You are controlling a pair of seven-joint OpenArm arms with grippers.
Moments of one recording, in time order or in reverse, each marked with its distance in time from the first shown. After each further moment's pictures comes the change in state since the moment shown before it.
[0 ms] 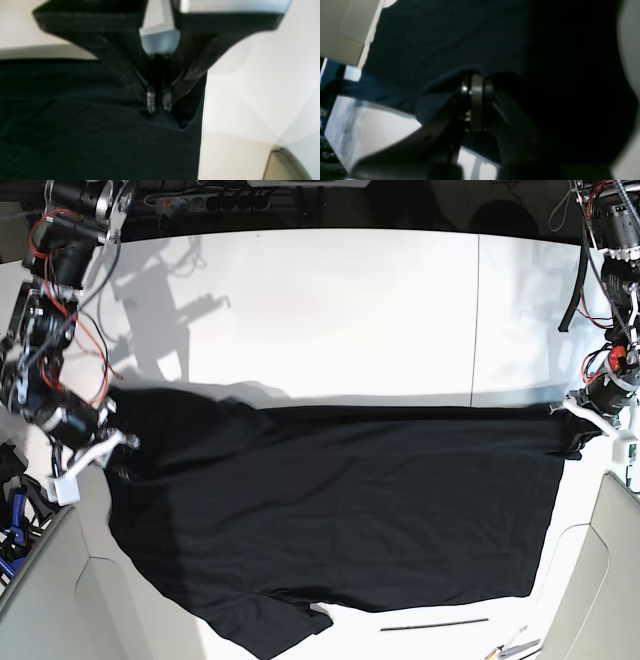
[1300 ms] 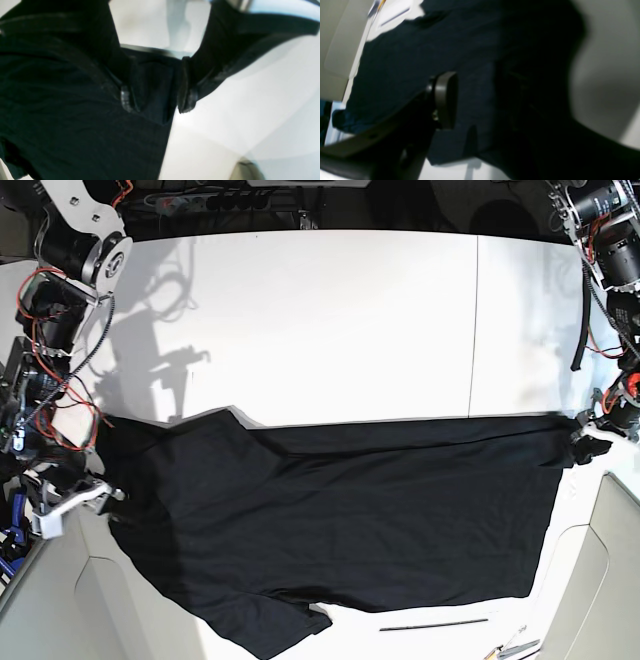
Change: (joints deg) left arm -9.0 2.3 -9.6 -9.1 -0.5 0.1 8.9; right arm 11.1 0.6 5.8 -13.6 -10.4 -0.4 5.7
